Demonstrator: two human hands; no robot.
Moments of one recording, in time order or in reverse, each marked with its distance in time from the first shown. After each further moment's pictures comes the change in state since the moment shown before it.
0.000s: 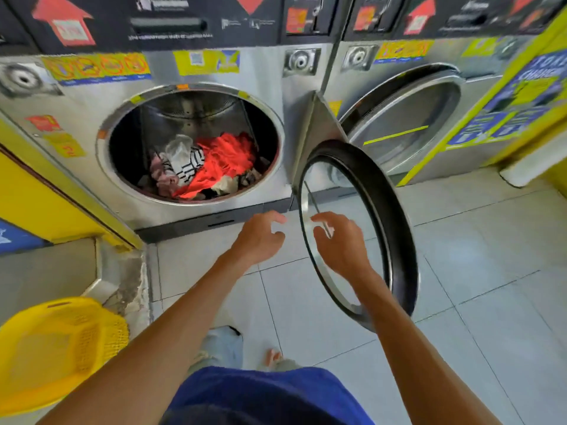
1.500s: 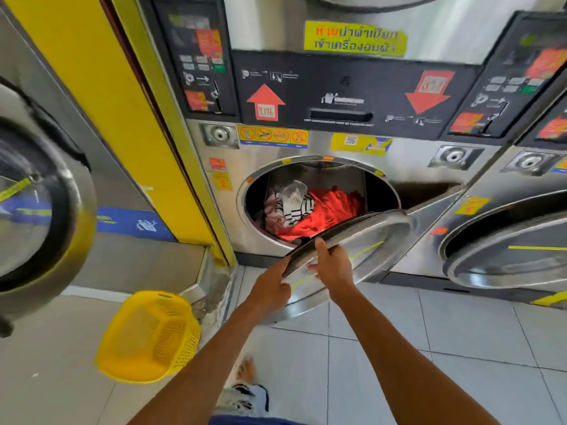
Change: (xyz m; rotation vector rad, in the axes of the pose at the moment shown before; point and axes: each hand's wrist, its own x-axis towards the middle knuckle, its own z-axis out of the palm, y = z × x) left_hand -0.018 -0.105 -0.127 -0.146 0.264 -0.318; right_hand 0.114 -0.167 0.174 0.480 -0.368 0.212
